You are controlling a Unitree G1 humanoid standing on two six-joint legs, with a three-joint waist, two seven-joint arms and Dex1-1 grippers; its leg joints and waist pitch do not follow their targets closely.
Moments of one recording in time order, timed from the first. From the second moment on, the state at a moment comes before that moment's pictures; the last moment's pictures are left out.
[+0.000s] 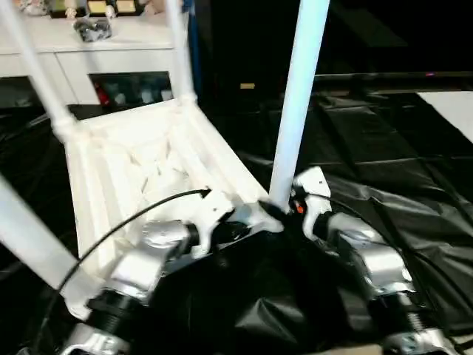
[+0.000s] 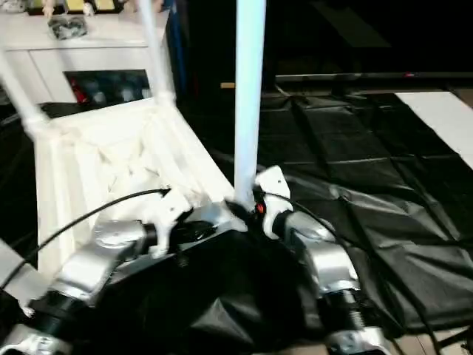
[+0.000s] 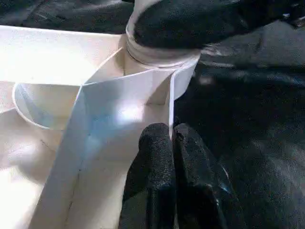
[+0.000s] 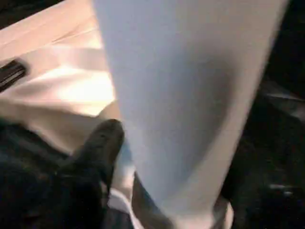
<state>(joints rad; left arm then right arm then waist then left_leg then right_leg) -0.35 0.26 -0.26 0.25 -0.03 0.35 -0.90 -0.35 -0.22 0.13 0.25 0.13 0.35 0.73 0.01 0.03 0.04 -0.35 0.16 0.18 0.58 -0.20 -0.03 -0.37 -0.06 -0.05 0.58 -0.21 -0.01</state>
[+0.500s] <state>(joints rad) -0.32 0.40 -0.28 0.19 -0.11 0.30 -1.14 -0.32 -0.41 0.17 0.19 0.21 0.32 1.09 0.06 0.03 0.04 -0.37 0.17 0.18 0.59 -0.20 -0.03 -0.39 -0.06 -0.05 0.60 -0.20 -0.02</state>
